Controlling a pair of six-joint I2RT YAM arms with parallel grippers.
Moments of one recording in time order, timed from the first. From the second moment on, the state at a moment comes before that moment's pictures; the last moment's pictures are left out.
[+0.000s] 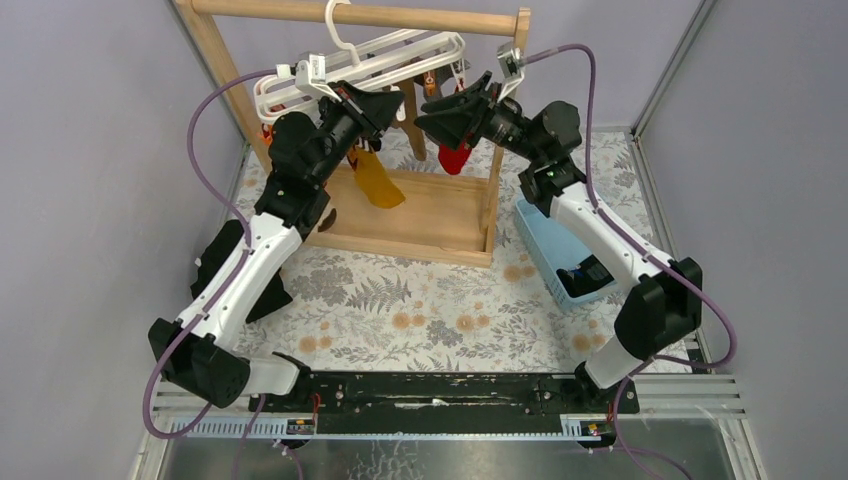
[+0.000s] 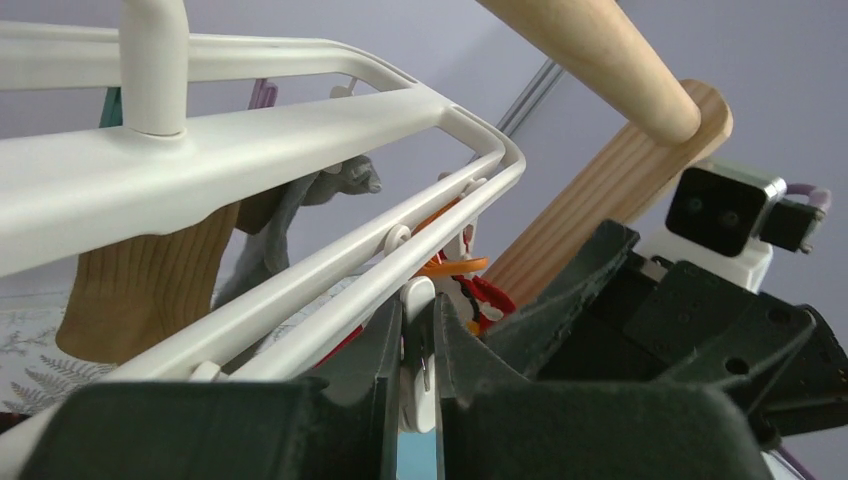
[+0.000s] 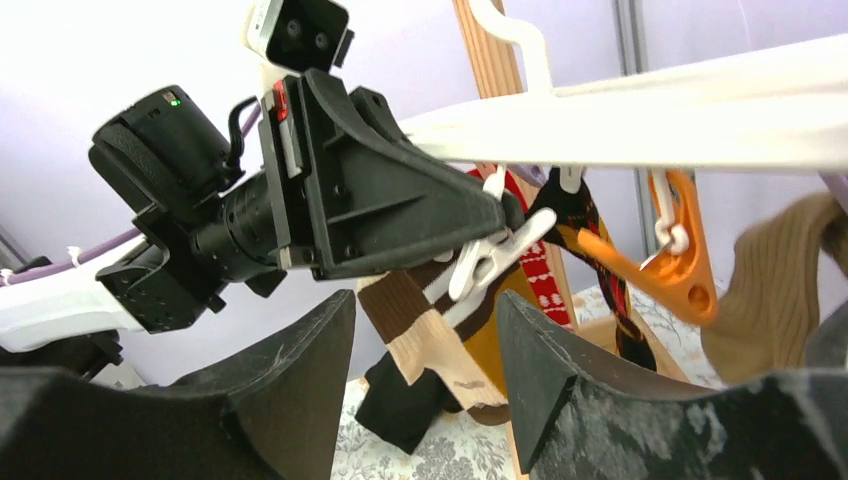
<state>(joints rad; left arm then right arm) -0.40 1.34 1.38 0.23 0.16 -0.66 0.48 1.58 1.44 0.61 -0.72 0.66</state>
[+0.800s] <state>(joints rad) -0.40 1.31 1.38 0.19 0.20 -0.69 0.50 1.77 1.56 0.72 -0.76 0.81</state>
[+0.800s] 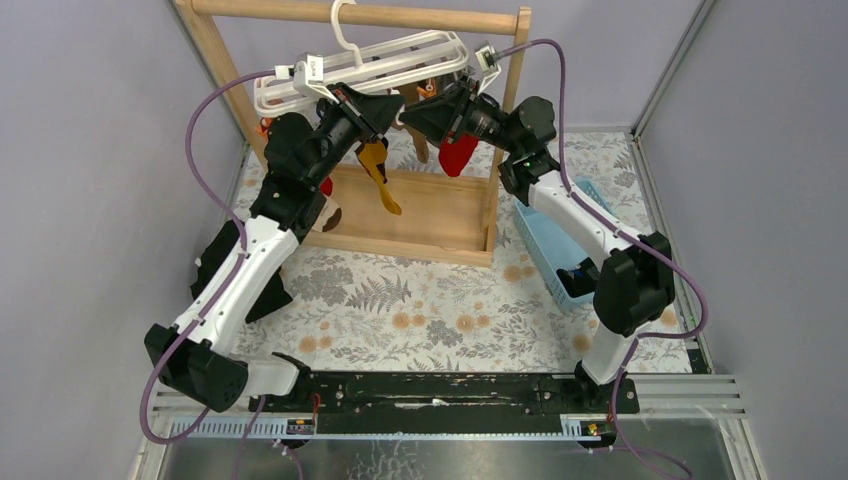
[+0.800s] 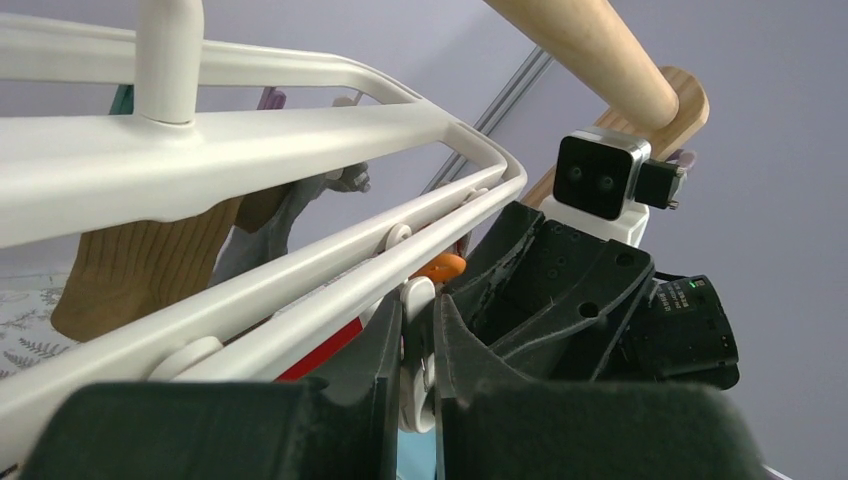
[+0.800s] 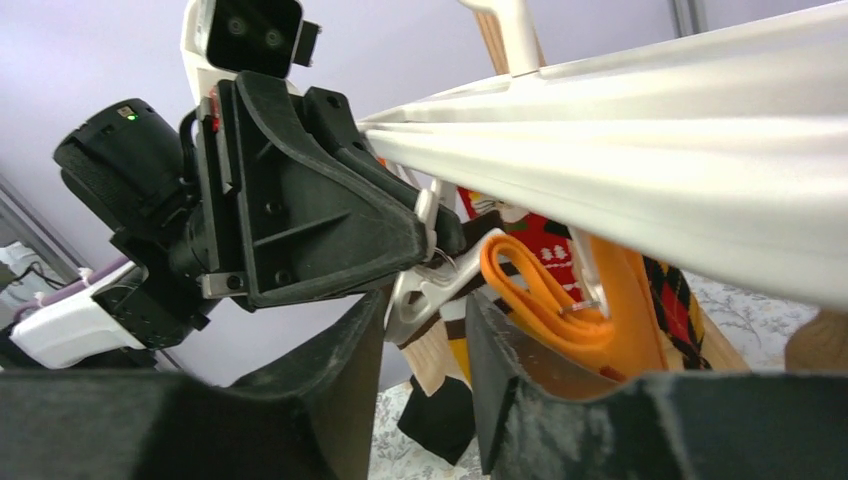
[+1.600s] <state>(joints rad) -0.40 1.21 1.25 0.29 0.20 -0.61 0.50 1.79 1.57 0.83 -0.80 0.97</state>
